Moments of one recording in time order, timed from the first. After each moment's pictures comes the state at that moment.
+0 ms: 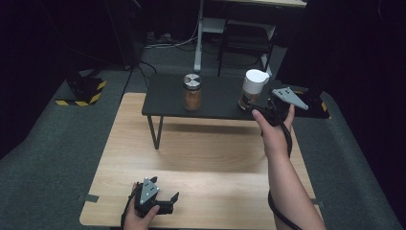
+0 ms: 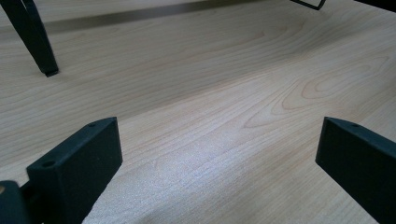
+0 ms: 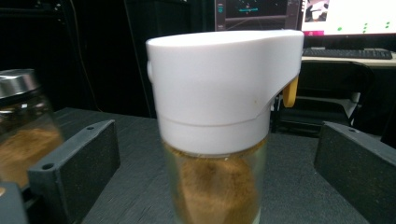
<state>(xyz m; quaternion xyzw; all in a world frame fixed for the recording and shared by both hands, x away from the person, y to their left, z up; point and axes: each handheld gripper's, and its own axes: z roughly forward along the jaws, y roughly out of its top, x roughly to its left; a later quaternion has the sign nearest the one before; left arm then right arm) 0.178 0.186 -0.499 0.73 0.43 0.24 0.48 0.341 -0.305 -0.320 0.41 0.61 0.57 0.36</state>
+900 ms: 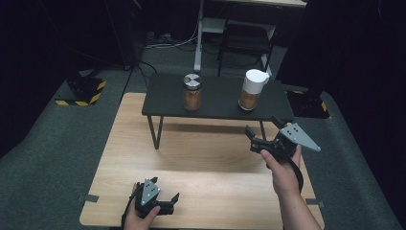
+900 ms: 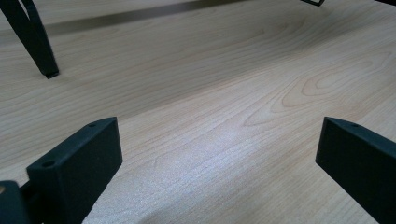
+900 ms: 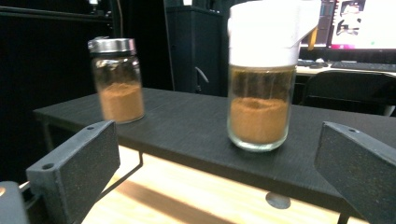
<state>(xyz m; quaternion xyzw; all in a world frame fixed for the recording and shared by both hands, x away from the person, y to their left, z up) 0.176 0.182 -0.499 0.73 0.42 0.24 0.48 0.258 -0.337 -0.363 0.35 0.62 0.60 0.35</state>
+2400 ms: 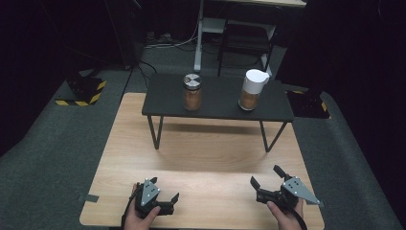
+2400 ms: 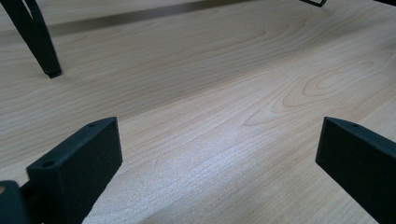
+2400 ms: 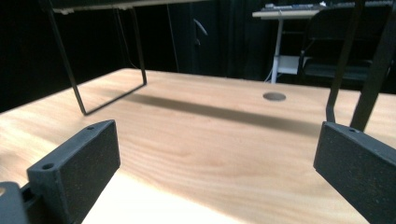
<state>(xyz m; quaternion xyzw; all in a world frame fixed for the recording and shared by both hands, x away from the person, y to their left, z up) 0.174 0.181 -0.499 0.73 0.42 0.25 0.48 0.183 -0.379 -0.471 0.39 0.65 0.56 0.32</state>
